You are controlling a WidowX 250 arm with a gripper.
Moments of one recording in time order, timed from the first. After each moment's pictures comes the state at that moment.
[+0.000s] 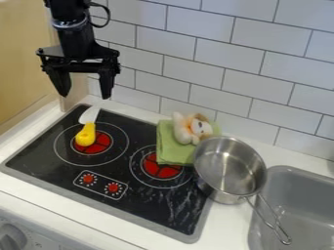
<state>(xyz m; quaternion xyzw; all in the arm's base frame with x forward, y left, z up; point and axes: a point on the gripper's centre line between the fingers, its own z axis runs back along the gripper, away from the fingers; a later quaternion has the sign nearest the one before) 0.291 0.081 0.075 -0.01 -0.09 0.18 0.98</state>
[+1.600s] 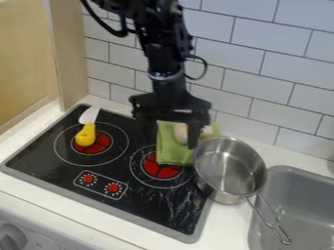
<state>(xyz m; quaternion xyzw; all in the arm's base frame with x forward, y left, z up) 0.288 -0.050 0.041 -0.05 -0.06 0.05 1.00</state>
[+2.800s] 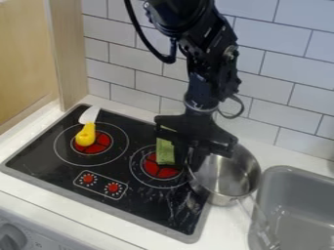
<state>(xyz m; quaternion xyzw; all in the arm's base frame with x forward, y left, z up) 0.280 -0.068 0.019 0.05 -0.04 0.04 1.00</state>
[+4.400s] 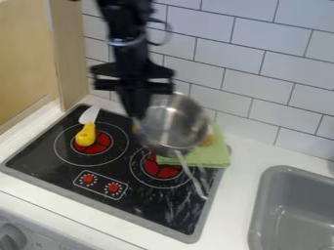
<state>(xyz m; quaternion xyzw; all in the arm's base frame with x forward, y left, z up) 0.276 0.011 0.075 -0.04 -0.09 0.11 0.99</state>
